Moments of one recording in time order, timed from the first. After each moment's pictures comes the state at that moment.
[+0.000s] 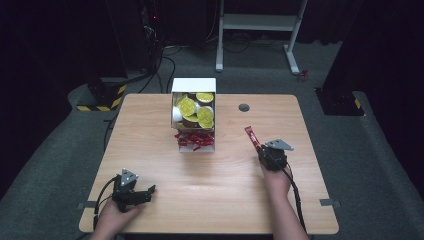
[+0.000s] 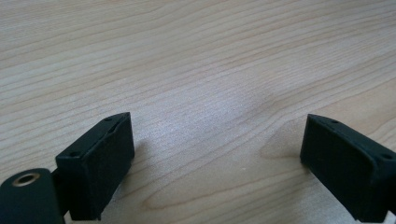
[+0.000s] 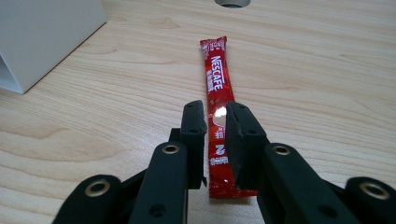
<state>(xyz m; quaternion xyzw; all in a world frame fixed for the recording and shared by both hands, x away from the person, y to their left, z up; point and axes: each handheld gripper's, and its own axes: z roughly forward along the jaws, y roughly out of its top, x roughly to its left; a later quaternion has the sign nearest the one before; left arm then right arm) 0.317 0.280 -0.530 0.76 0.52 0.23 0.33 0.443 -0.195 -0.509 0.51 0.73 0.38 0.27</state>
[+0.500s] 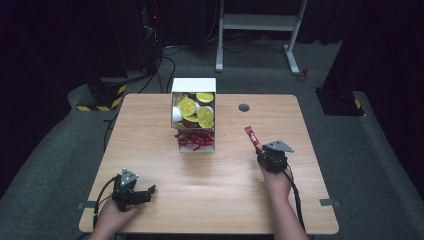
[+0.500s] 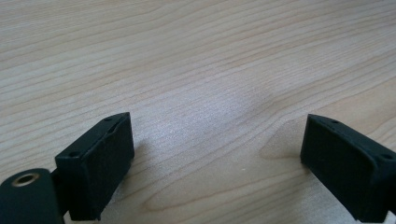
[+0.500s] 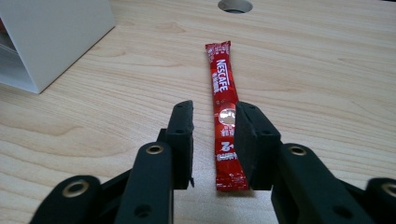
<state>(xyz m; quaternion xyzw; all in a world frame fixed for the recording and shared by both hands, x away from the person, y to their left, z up) 0.318 0.281 -0.530 0.76 0.51 0.22 0.33 0.435 -0.194 -0.503 0.50 0.73 0.39 0.27</state>
